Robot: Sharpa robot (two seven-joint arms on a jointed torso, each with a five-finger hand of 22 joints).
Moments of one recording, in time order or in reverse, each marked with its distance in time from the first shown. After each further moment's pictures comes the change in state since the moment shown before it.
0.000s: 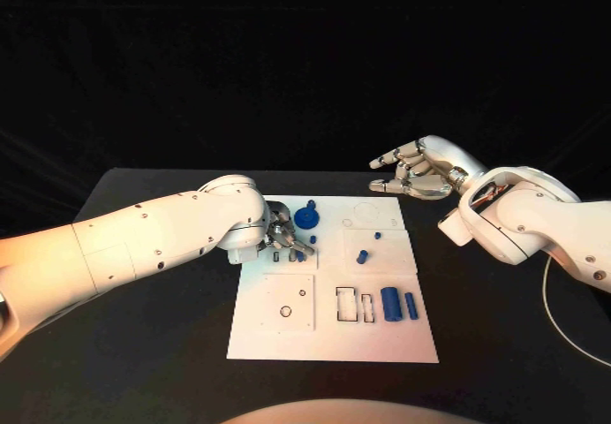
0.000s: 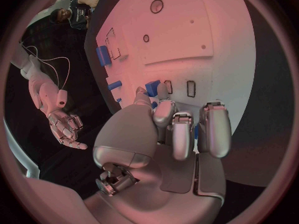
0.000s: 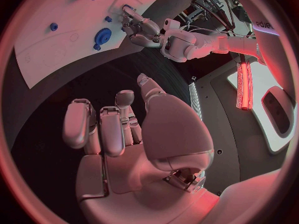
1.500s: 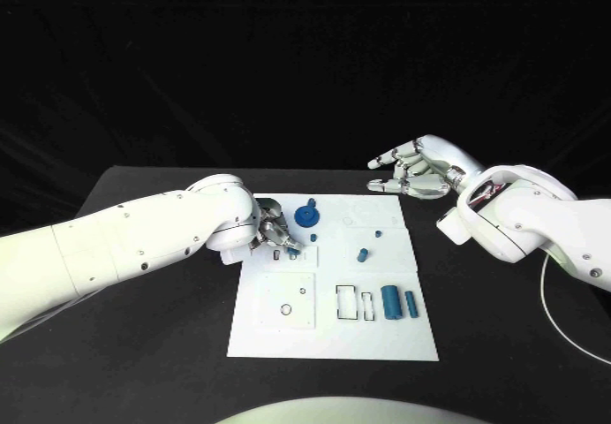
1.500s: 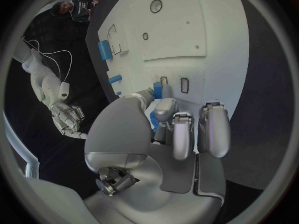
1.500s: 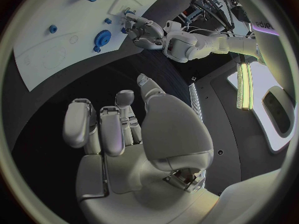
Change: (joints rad) left arm -0.001 -0.058 0.000 0.051 0.030 -0.076 0.004; left_hand 0.013 -0.204 0.715 -0.002 0.004 -0.060 0.008 -0.019 0.075 -0.021 0.004 -0.079 -0.053 -0.002 -0.002 0.000 -0.001 0.000 0.004 -0.004 0.000 0.000; right arm -0.001 0.009 -0.002 -0.008 0.000 0.013 -0.002; right_hand 0.004 0.004 -0.003 0.003 0.000 0.004 0.004 0.000 0.000 0.000 0.000 0.000 -0.001 0.000 0.000 -0.004 -0.005 0.000 -0.004 -0.004 -0.004 -0.007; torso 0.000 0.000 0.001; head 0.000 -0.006
